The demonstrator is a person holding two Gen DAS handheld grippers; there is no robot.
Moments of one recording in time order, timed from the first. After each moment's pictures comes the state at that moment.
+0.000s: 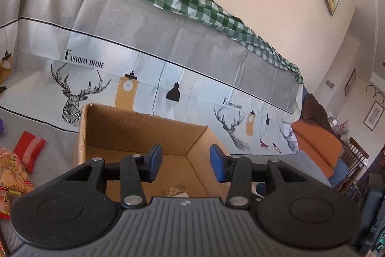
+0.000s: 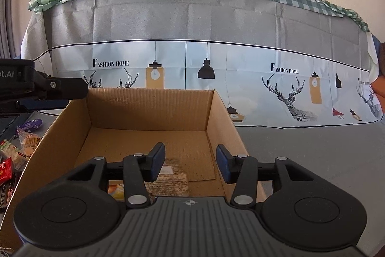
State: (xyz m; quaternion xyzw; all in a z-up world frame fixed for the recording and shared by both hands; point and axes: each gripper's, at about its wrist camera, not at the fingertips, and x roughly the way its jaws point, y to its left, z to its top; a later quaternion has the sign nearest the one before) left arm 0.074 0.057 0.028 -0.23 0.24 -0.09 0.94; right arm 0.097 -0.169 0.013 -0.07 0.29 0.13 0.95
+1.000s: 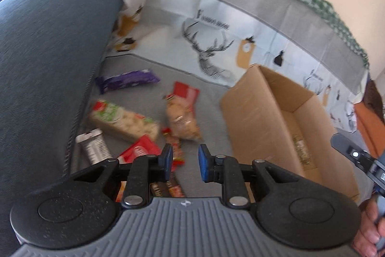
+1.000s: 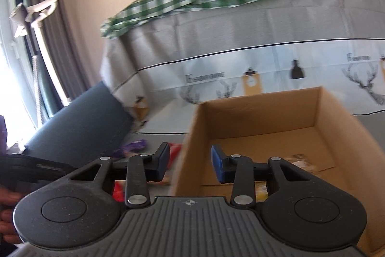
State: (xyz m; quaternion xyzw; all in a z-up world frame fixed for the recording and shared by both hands) left arm -0.020 0.254 -0.014 -0.22 0.39 0.05 0.89; right arm 0.037 -0.070 0.025 0.05 0.28 0.30 0.91
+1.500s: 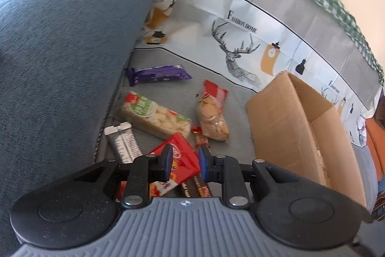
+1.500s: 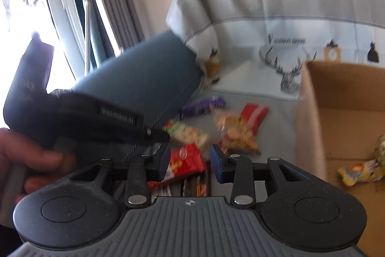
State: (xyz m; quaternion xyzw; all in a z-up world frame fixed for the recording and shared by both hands) left arm -0.024 0.282 -0.027 -0.25 0.40 0.09 0.88; right arm 0.001 0.044 -0.011 -0.01 0.34 0.41 0.85
